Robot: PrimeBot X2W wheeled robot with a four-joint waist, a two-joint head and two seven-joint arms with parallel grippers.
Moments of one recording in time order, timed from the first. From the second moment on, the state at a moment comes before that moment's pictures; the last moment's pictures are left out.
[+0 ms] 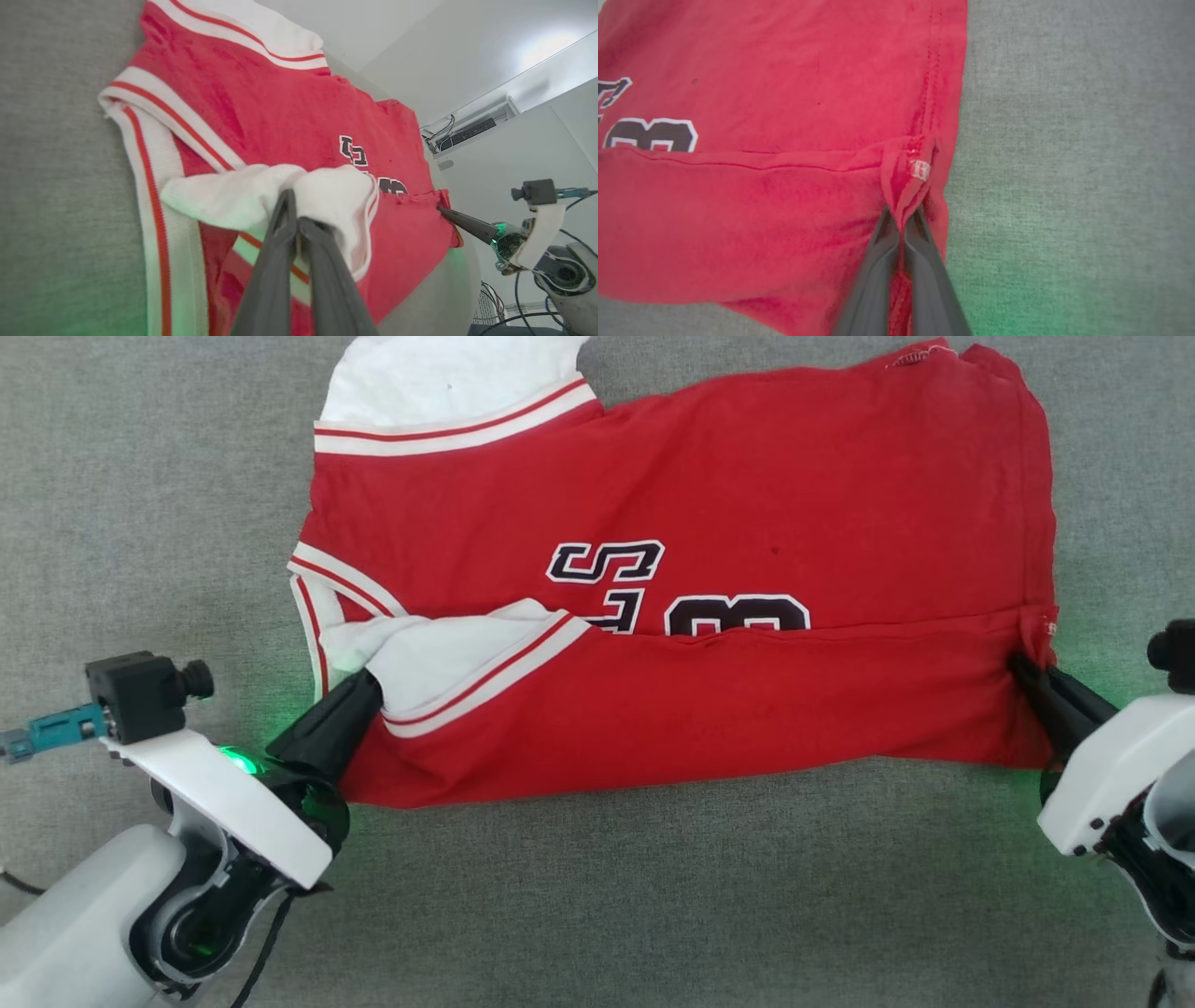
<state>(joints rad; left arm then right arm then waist) -0.51 0.79 -0.81 0.03 -1.41 -0.13 -0.20 -0.22 -0.30 -0.06 -0.09 0.49 0.13 0.56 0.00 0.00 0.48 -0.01</state>
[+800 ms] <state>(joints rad) -0.61 1.11 -0.96 -0.11 -1.30 -0.10 0.10 -0.22 -0.27 -0.04 -0.11 0.43 0.13 0.47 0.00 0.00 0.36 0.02</state>
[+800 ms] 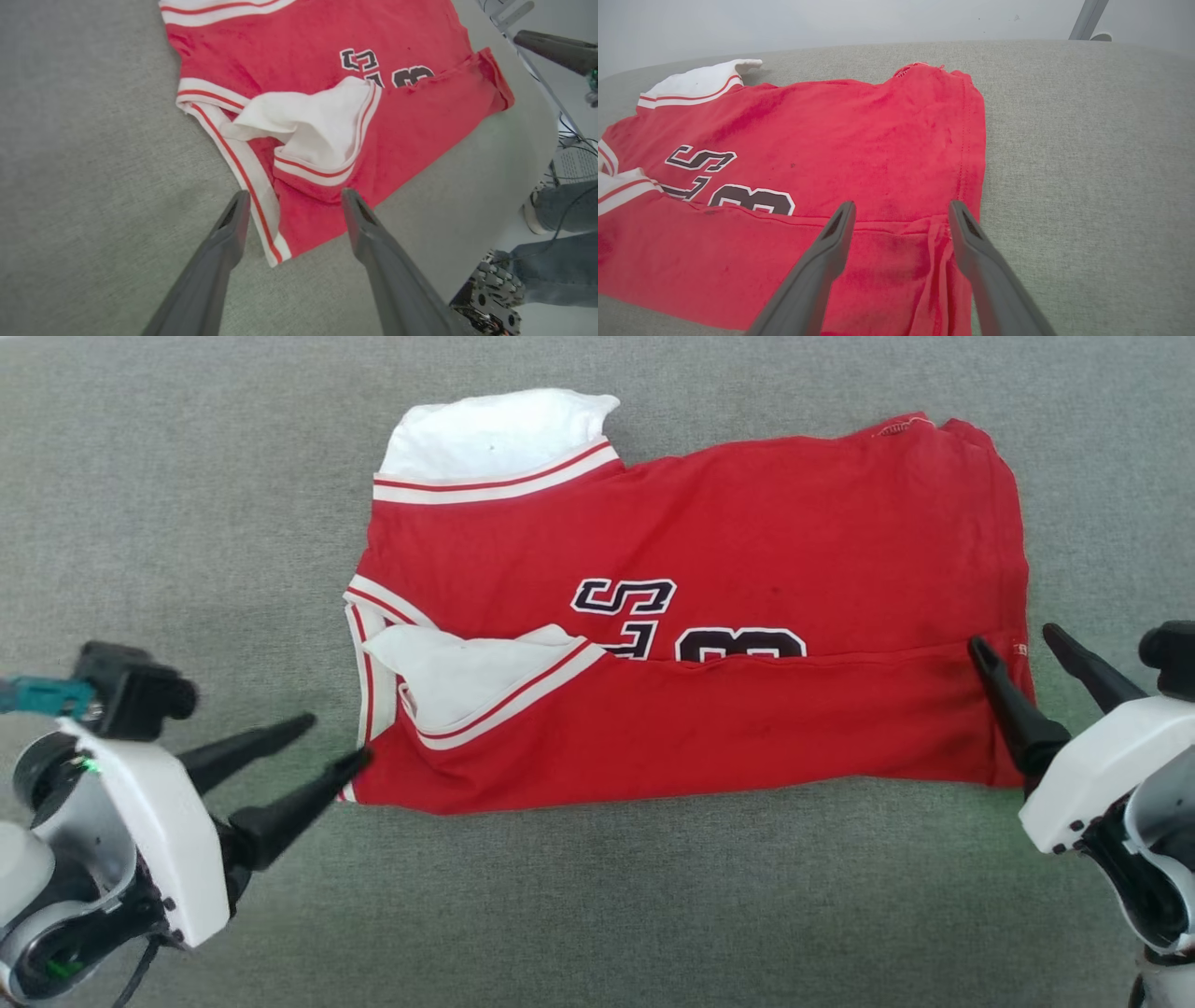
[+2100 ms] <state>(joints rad) -0.67 0.99 -1.01 0.04 -1.50 -0.13 0.35 -0.28 -0.43 0.10 -0.06 0.52 0.13 0.86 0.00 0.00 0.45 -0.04</state>
